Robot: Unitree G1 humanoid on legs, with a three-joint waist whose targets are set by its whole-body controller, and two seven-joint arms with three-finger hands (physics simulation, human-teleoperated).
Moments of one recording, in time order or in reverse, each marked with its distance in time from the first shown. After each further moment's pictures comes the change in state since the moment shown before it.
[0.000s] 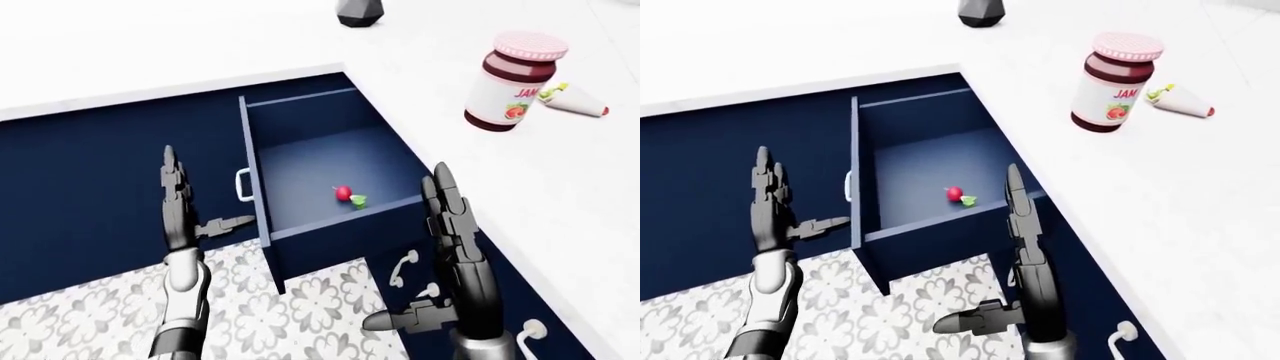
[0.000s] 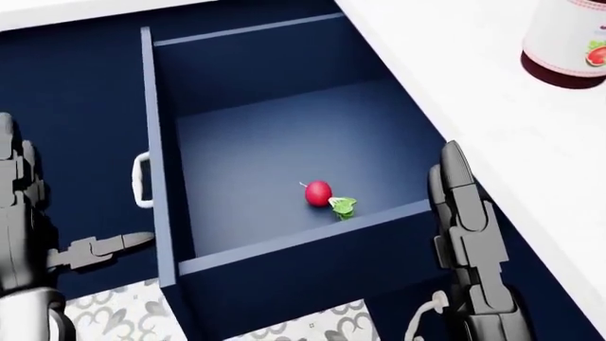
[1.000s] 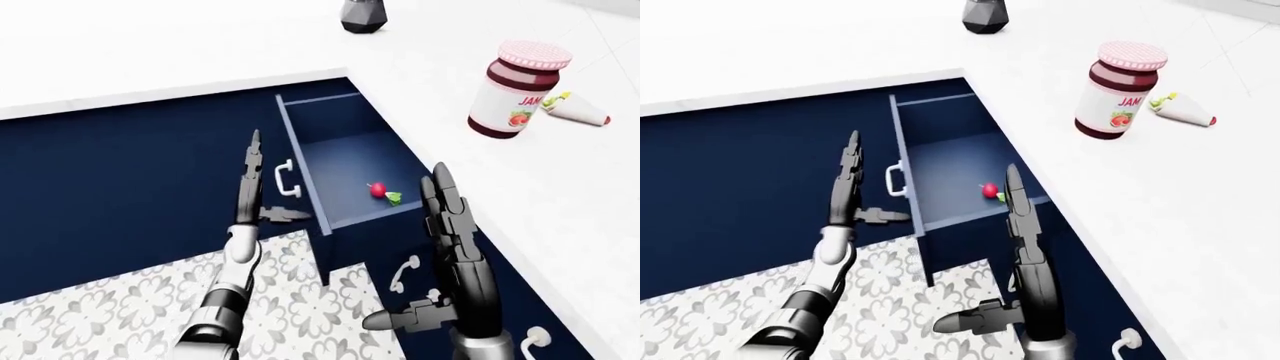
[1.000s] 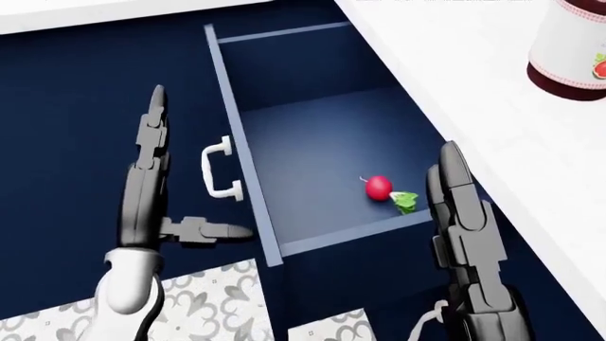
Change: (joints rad) left arm -0.263 -0.121 -0.134 0.349 0.215 -0.083 0.028; right arm -0.005 0.002 -0.003 0.009 0.007 -0.002 0.006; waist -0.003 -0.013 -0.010
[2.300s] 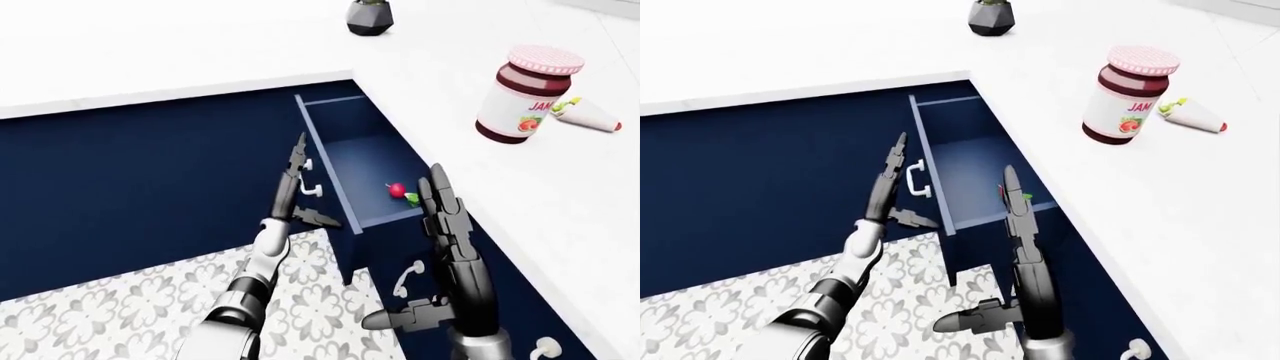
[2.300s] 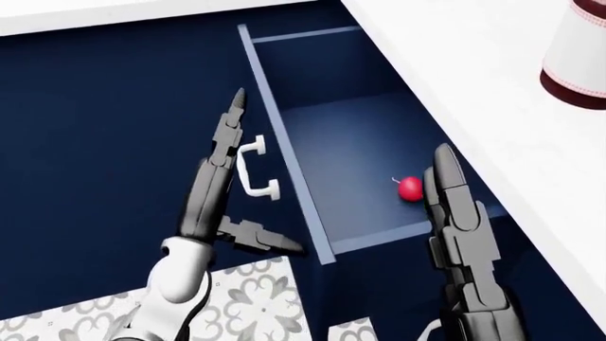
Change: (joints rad) left arm -0.117 -0.093 -0.047 0.159 0.111 -0.004 -0.022; right arm -0.005 0.001 -0.001 0.016 -0.005 0.000 0.007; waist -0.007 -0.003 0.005
